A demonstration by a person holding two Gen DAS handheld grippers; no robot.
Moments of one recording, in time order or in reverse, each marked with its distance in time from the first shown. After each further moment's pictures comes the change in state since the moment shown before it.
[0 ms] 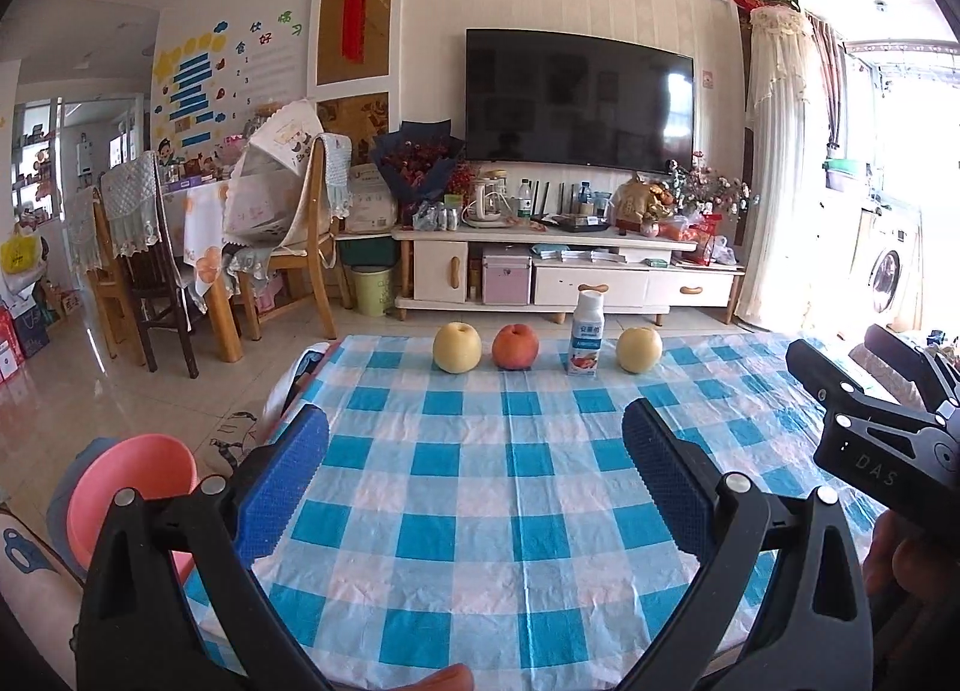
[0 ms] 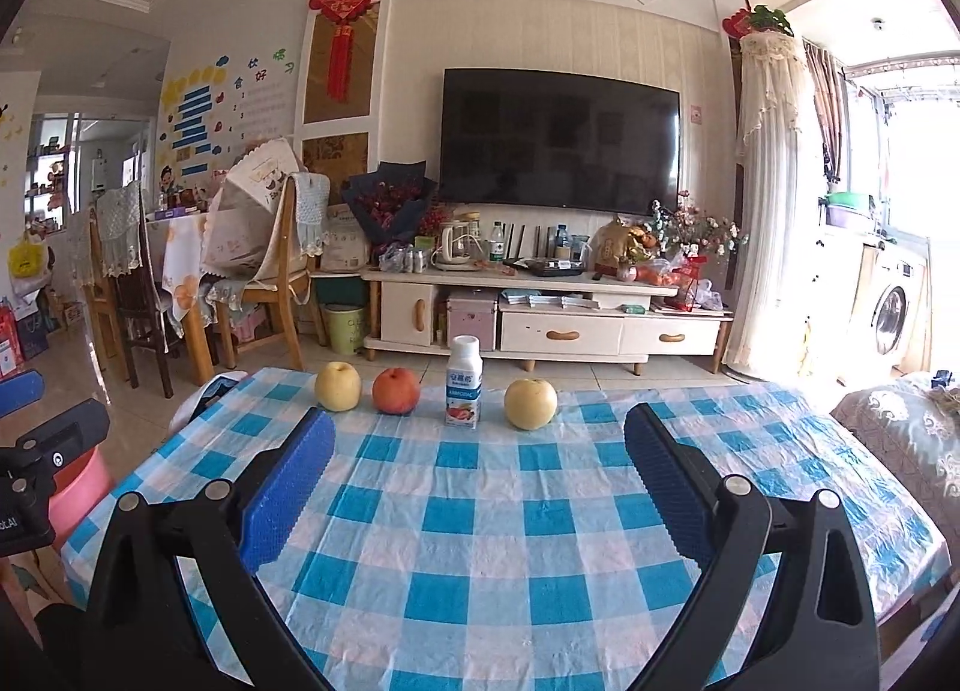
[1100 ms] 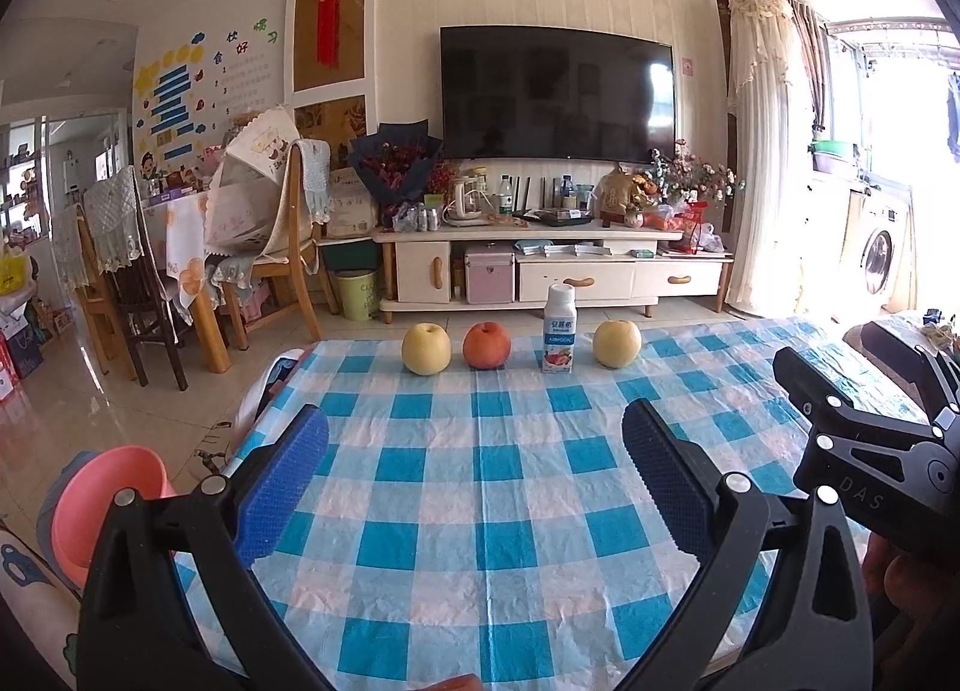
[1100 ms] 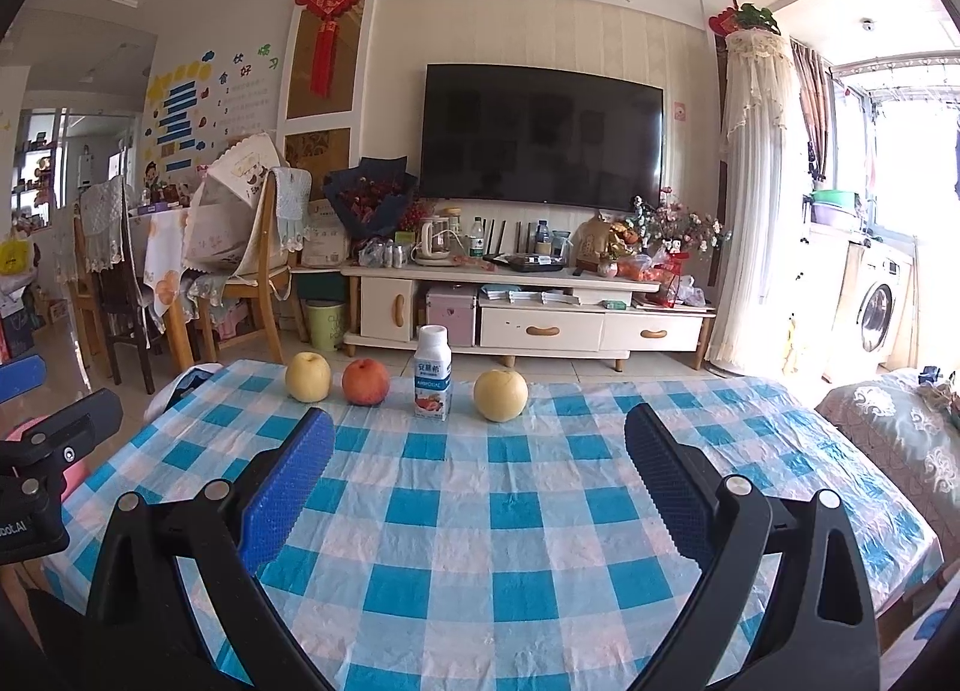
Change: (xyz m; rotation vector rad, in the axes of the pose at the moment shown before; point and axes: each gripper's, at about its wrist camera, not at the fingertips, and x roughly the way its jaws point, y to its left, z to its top) left arm 0.007 -0.037 -0.001 0.040 0.000 -0.021; right arm 0.006 -0.019 -0.013 -0.007 0.010 -0.038
